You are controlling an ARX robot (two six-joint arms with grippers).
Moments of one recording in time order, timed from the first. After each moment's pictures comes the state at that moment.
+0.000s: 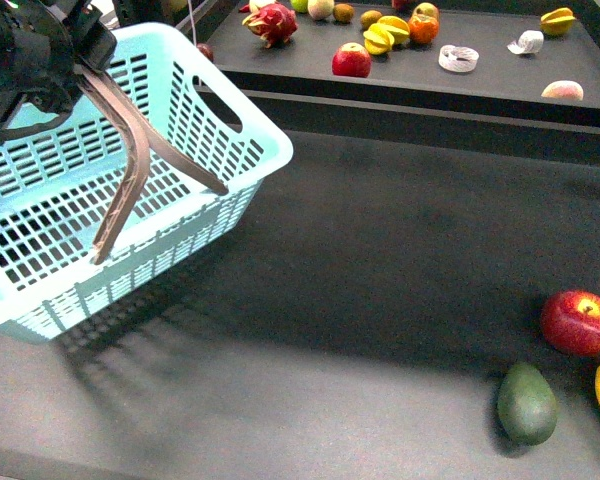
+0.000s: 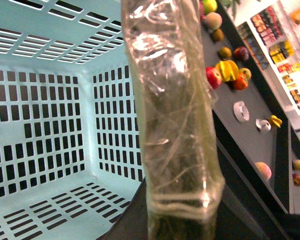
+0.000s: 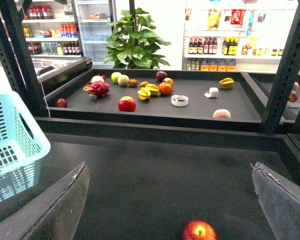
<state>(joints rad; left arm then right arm) -0.13 1.94 0.94 0.70 -0.08 -0.76 0.00 0.00 0.01 0.00 0.00 0.00</state>
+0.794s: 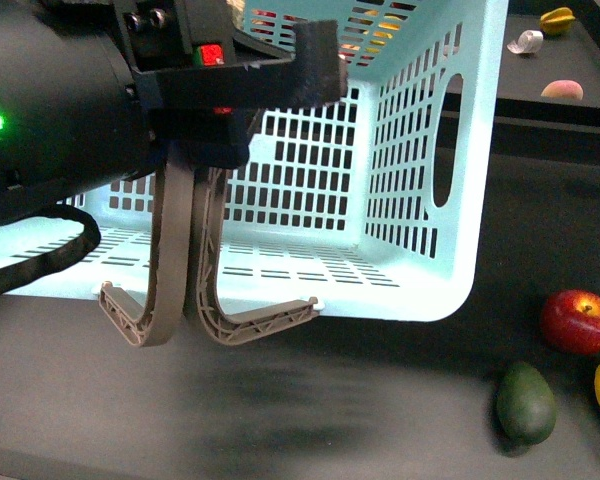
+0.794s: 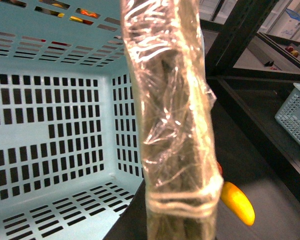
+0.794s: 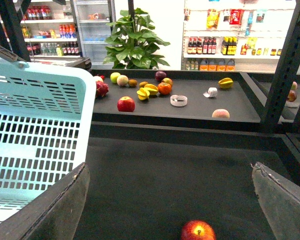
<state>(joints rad) -0.50 1.56 0.48 0.96 0.10 -0.22 0.00 0.00 0.01 0.00 0.00 0.00</state>
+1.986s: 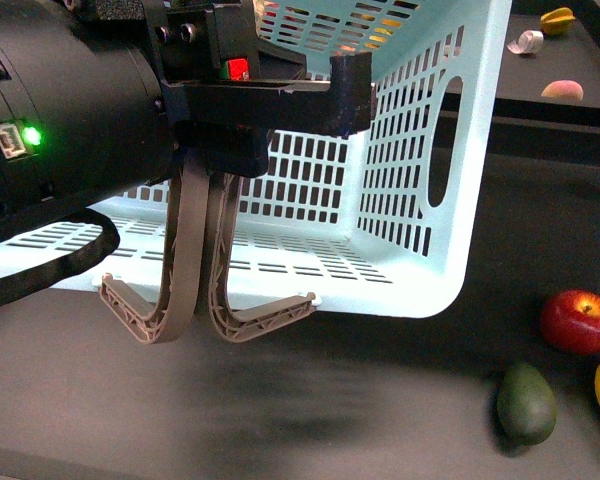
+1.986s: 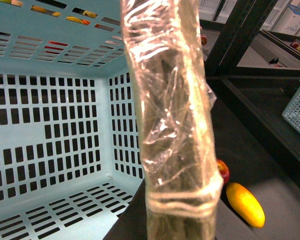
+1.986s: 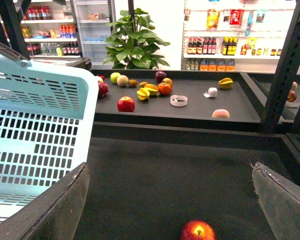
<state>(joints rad) -0.52 1.58 0.49 0.99 0.07 -0.18 0.00 0.00 0.01 0.00 0.00 0.00</state>
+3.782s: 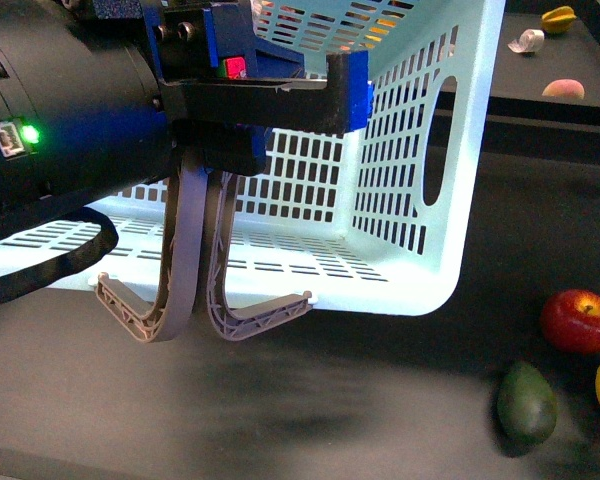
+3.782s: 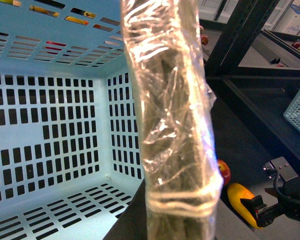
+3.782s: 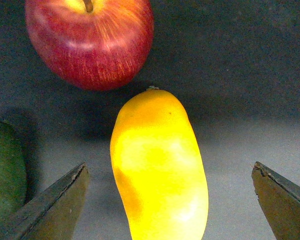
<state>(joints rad) -0.52 1.58 0.49 0.99 0.07 -0.18 -0.38 2.53 0.62 1.02 -0.08 -0.24</state>
